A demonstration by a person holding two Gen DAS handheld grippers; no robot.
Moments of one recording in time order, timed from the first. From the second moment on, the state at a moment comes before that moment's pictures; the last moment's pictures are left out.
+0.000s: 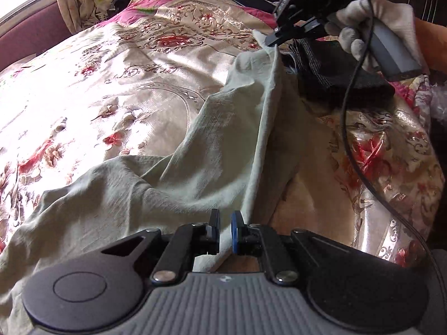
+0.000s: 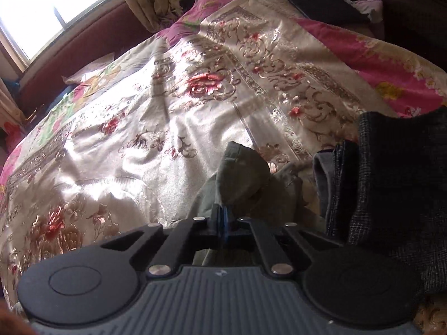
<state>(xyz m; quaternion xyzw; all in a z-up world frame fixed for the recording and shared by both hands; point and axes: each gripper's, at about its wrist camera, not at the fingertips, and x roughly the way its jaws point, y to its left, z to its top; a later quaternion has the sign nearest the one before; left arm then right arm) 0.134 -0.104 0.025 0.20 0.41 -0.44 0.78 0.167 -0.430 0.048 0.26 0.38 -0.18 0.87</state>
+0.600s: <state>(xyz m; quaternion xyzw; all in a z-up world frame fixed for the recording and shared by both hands) 0.115 -0.135 0.014 0.24 0.40 -0.47 0.75 0.088 -0.450 -0.020 0.37 0.41 -0.22 0.80</state>
